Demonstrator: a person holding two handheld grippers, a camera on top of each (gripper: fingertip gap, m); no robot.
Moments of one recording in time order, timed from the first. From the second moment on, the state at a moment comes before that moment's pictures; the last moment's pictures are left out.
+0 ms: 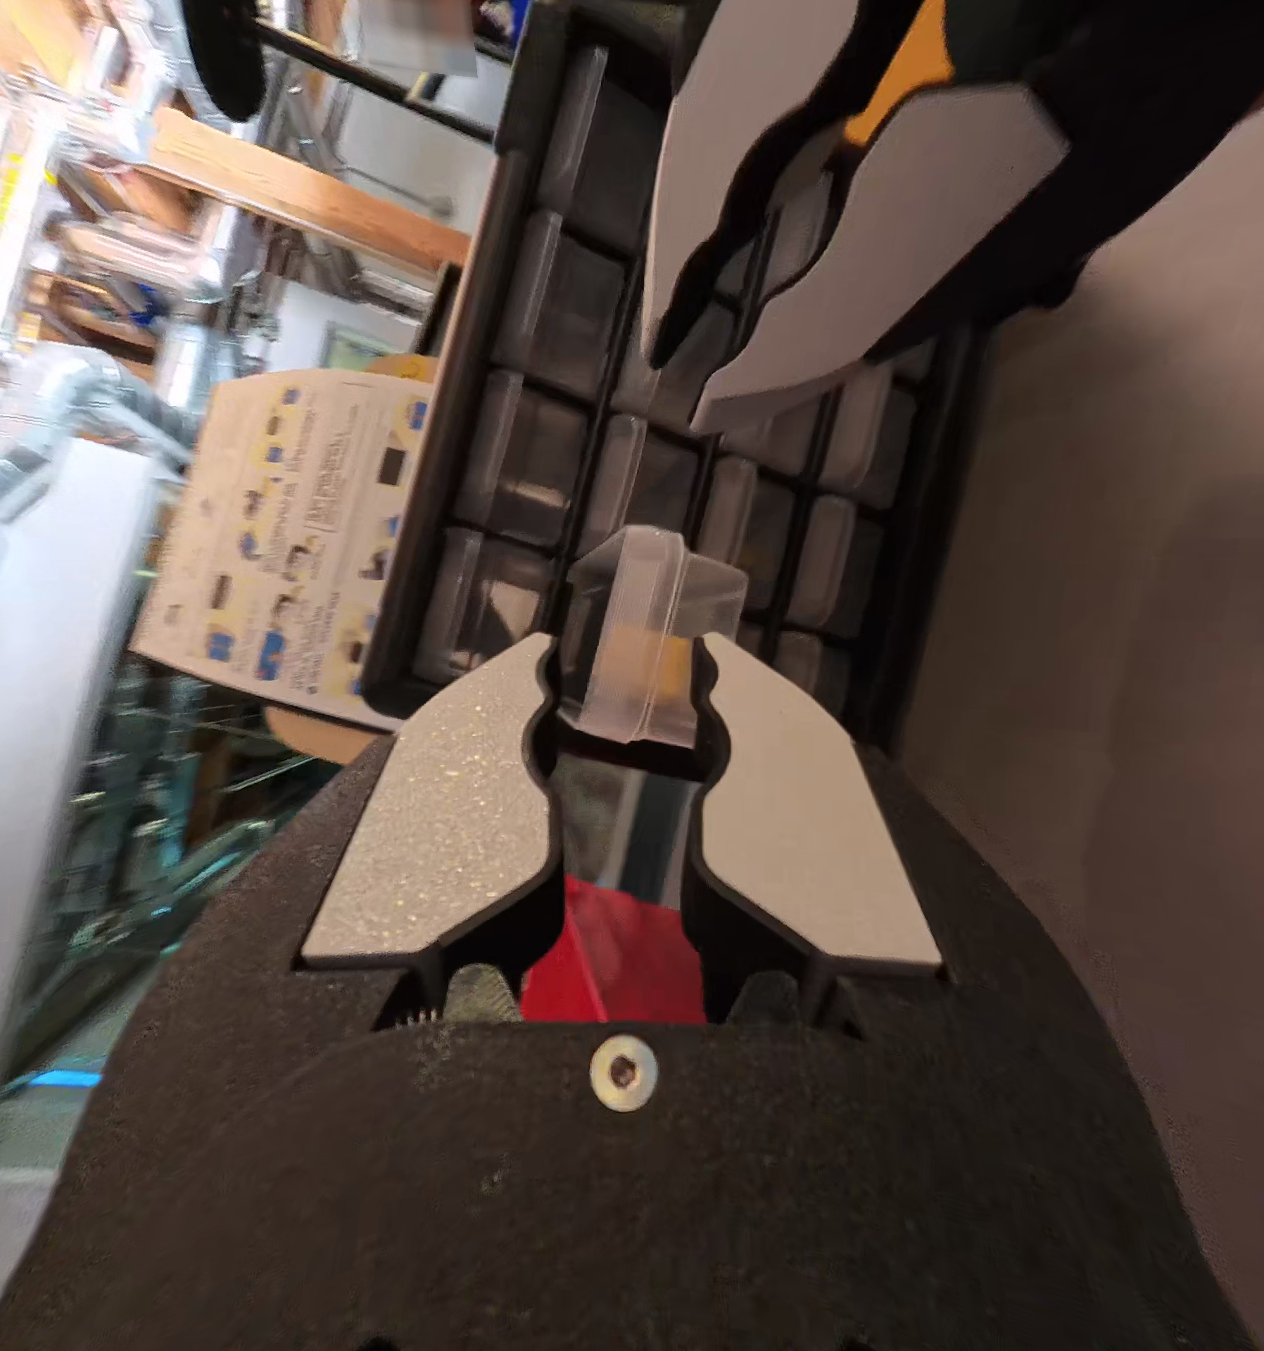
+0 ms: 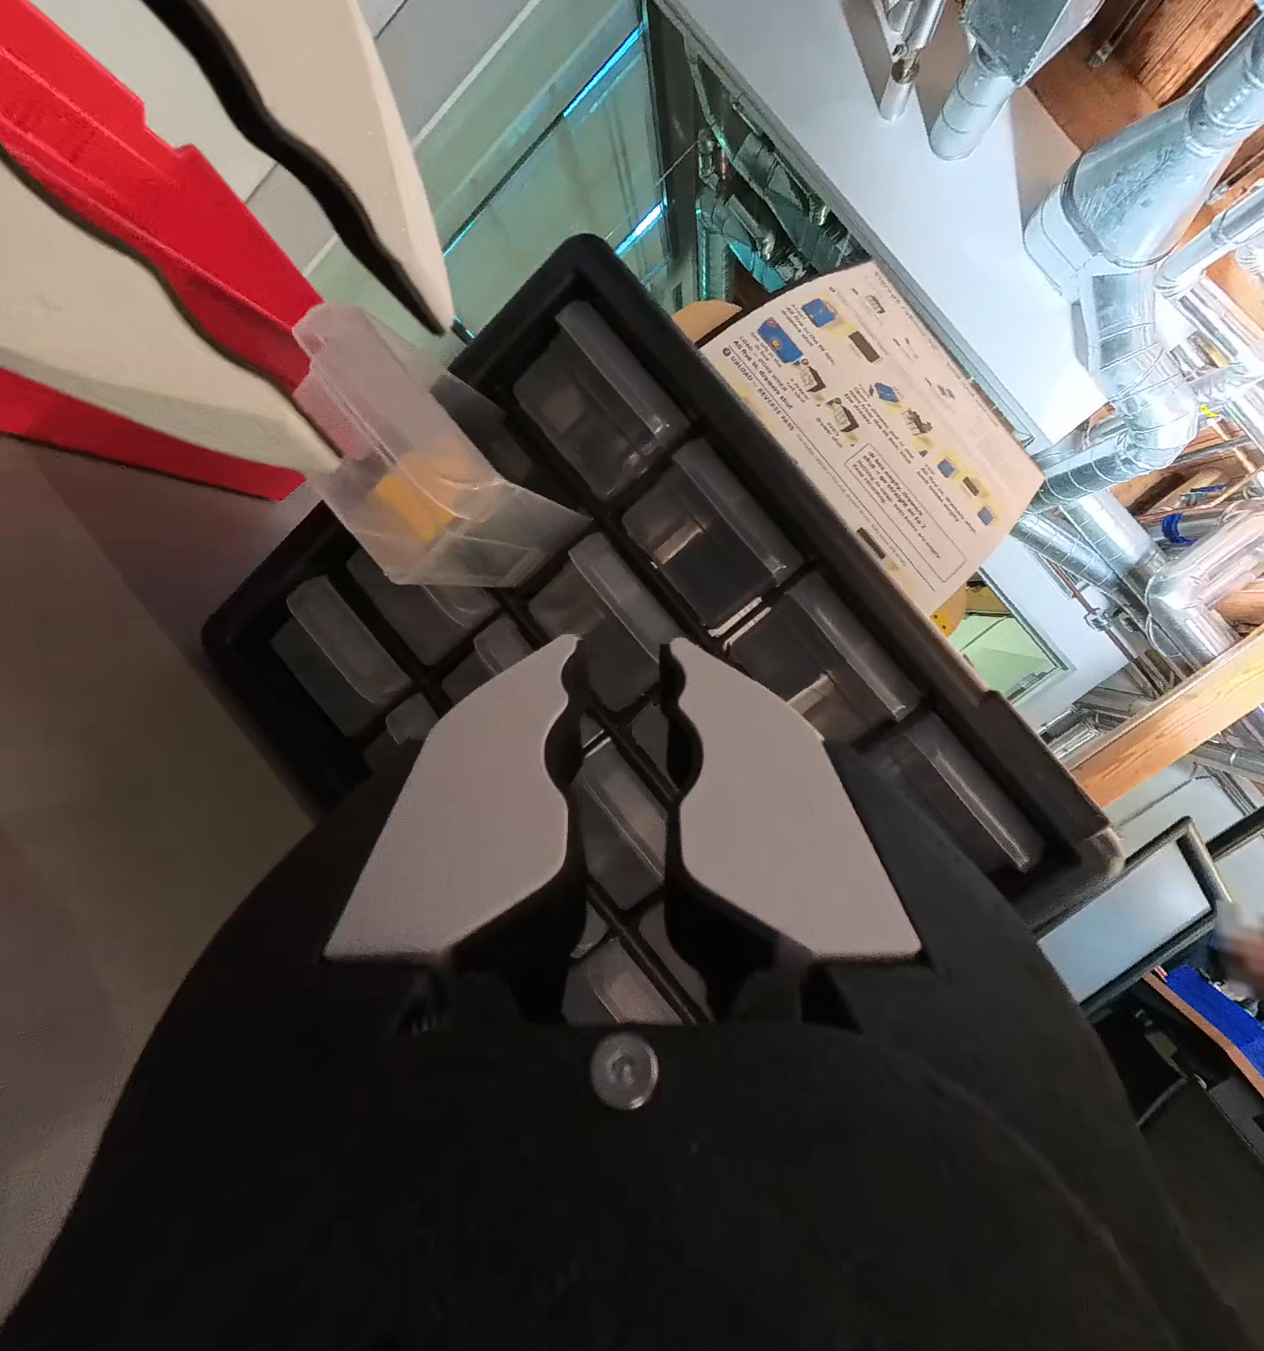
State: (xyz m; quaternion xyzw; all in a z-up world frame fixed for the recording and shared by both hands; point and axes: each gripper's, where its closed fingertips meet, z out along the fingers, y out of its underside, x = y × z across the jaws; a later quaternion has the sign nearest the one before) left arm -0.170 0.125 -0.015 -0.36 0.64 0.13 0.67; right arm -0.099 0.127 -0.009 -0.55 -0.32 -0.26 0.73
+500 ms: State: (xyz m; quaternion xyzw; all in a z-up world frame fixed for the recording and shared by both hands) left arm -0.170 0.126 -0.016 -0.31 0.62 0.20 0.69; right arm -0.155 0.120 0.030 -0.63 -0.43 -0.06 0.64
